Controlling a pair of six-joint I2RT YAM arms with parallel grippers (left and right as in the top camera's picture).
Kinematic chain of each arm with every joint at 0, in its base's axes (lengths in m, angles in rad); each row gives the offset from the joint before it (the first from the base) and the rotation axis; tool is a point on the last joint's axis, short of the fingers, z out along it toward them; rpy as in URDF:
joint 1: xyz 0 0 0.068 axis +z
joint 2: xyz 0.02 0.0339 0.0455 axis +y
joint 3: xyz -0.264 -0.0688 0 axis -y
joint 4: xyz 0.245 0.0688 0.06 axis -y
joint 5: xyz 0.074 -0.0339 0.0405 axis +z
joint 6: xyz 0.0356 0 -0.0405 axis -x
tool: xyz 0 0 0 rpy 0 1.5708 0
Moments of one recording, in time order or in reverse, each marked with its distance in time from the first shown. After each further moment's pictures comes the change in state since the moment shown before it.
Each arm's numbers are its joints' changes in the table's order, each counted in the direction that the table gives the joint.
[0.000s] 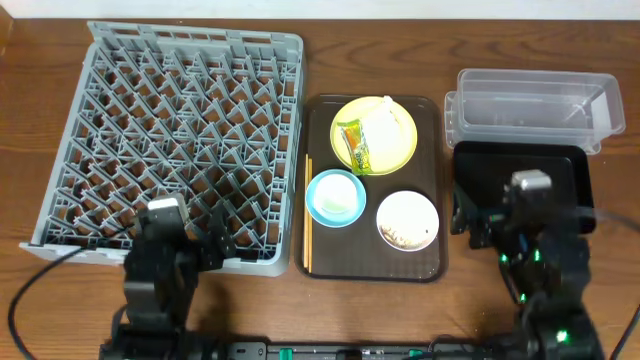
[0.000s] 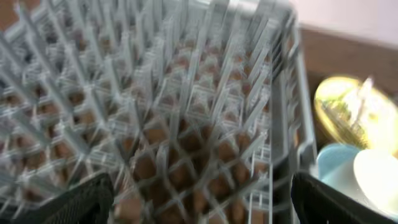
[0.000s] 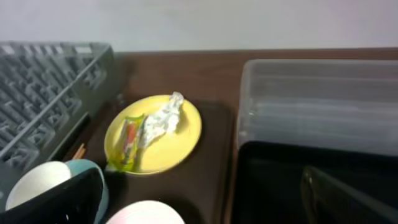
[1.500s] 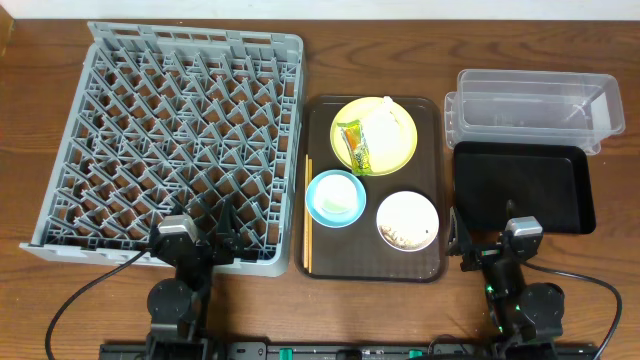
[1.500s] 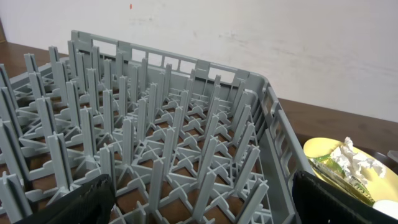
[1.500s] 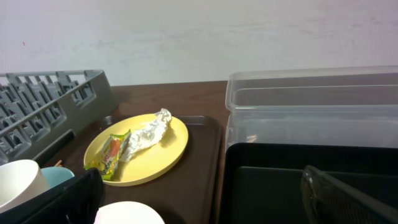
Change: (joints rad) left arm 0.000 -0.406 -0.527 0.565 -0.004 0.000; right arm 0.000 -0.559 -0.495 0.217 -0.061 -0.019
